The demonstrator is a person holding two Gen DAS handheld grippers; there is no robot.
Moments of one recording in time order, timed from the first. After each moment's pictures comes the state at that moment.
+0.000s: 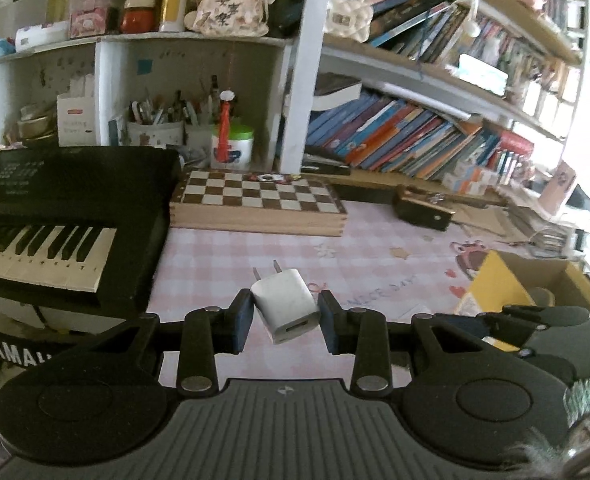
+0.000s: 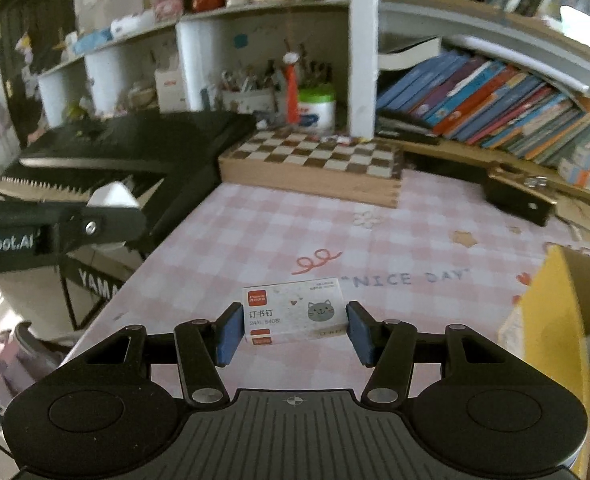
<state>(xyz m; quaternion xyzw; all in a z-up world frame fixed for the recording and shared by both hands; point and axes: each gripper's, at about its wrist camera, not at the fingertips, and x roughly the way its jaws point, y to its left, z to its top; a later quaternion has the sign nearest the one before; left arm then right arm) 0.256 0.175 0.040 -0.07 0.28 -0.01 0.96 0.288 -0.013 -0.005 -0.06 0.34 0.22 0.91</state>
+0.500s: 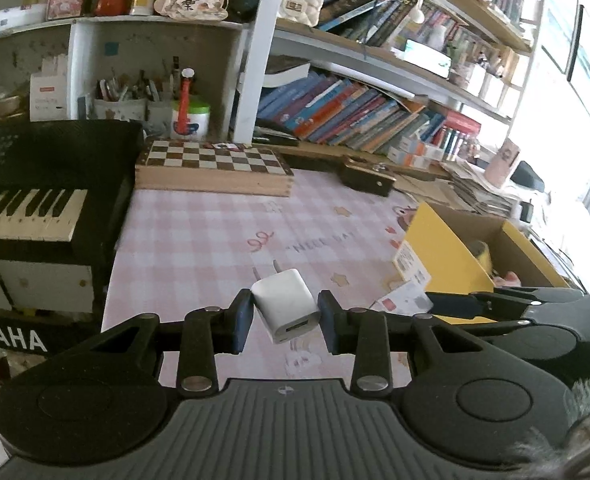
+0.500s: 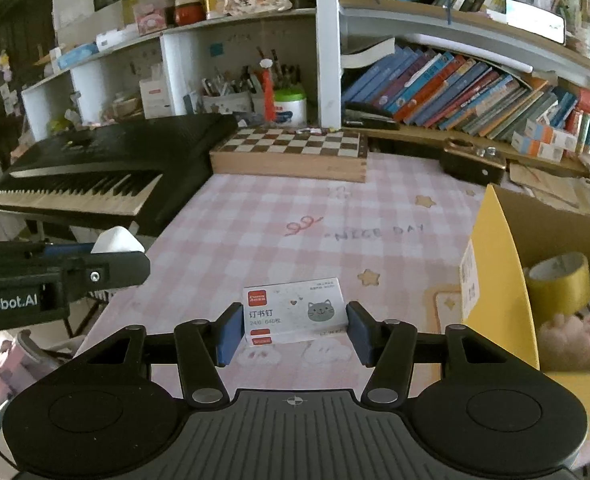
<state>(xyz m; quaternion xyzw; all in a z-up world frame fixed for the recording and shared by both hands) 0.182 0.167 0.027 -0.08 0.29 -0.08 0.95 0.210 -0.024 0.004 -0.04 0.34 0.18 0.92</state>
